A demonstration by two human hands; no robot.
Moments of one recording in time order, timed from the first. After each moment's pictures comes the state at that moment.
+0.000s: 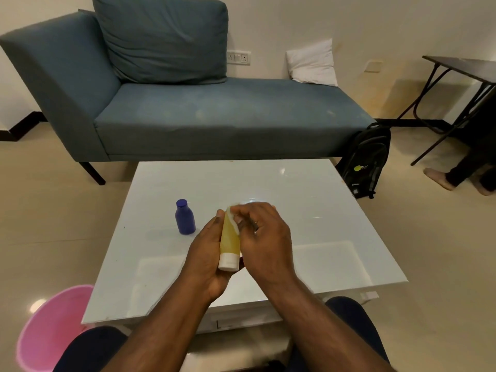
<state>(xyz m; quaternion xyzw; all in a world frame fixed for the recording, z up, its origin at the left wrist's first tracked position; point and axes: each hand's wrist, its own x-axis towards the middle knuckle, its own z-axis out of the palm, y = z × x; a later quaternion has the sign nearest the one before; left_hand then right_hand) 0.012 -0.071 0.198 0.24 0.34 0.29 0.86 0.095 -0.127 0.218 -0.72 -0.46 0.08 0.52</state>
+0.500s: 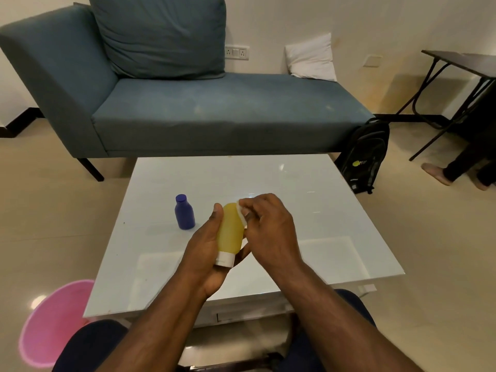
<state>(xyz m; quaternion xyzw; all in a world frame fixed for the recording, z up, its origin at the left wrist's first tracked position) 0.005 -0.074 0.202 0.27 0.35 0.30 0.85 0.111 -0.126 0.217 -0.76 -0.48 0.05 0.44</state>
